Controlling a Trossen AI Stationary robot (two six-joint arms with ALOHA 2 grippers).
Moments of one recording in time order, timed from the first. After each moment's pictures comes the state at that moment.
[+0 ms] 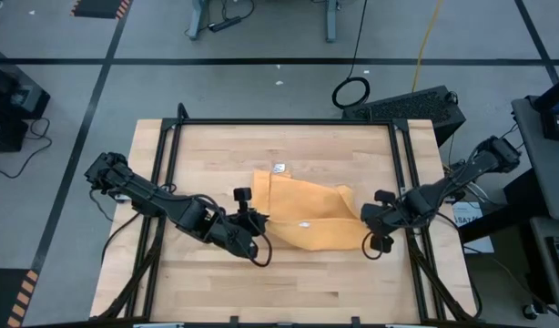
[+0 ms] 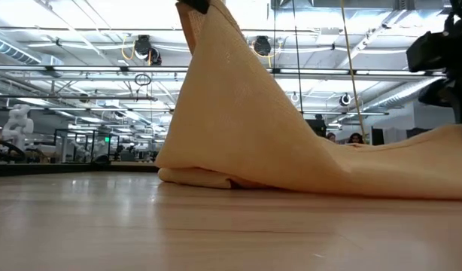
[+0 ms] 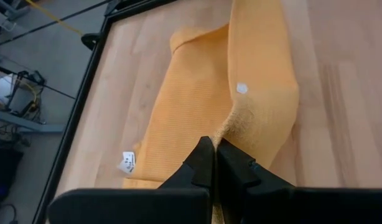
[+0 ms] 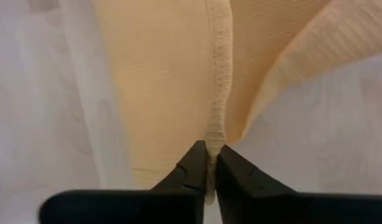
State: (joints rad) left arm -0.45 1.58 1.38 -0.69 -0.63 -0.15; right arm 0.51 1.02 0.62 -0.88 0.13 0.74
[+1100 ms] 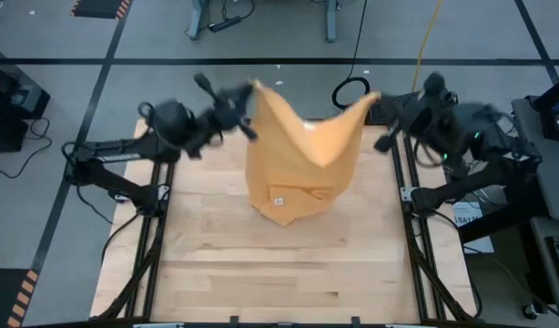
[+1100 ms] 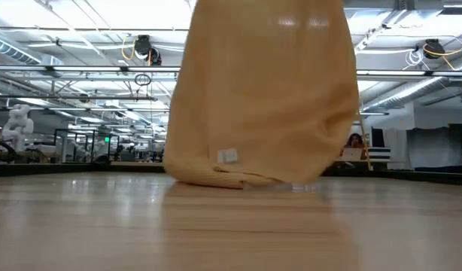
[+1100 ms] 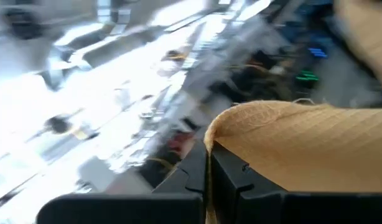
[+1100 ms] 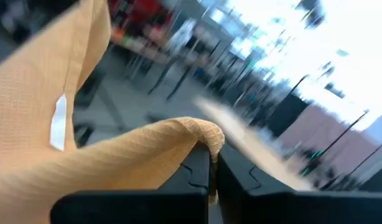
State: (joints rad) left arm 0.16 1.31 1.38 0.36 -0.51 1.03; right arm 0.05 1.02 1.55 -0.47 0.82 -0.59
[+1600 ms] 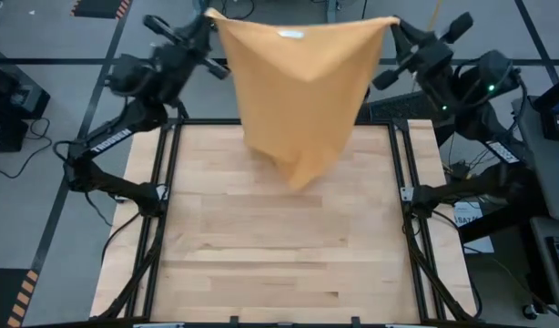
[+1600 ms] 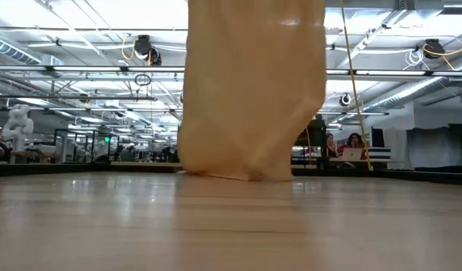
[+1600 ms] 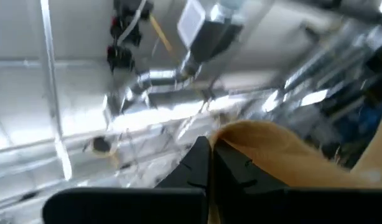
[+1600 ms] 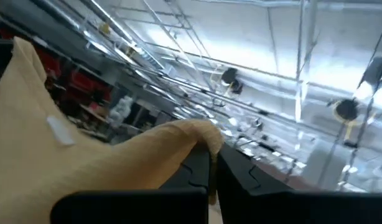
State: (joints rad) left arm 0.51 1.31 1.57 0.51 -0.08 0.70; right arm -0.35 1.19 1.76 -0.08 0.44 -0.71
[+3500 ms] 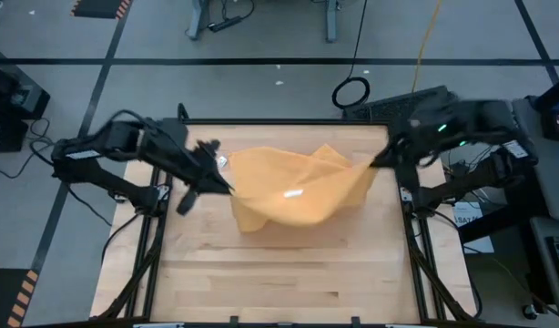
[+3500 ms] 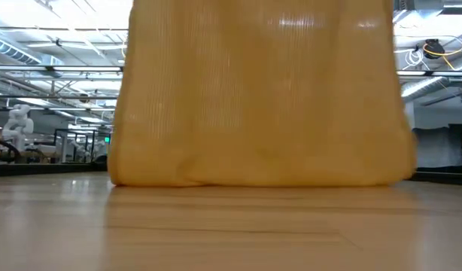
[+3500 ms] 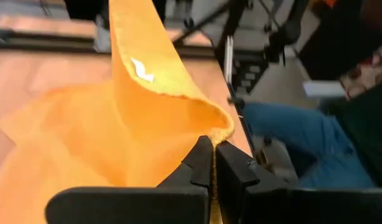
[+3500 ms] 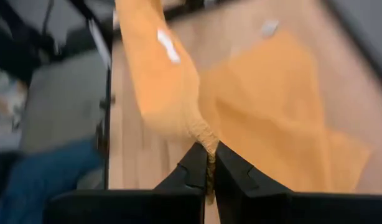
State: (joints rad) left arm -0.10 1.24 1.65 -0.96 0.24 -0.14; right arm 0.00 1.21 1.87 -1.42 -0.11 0.33
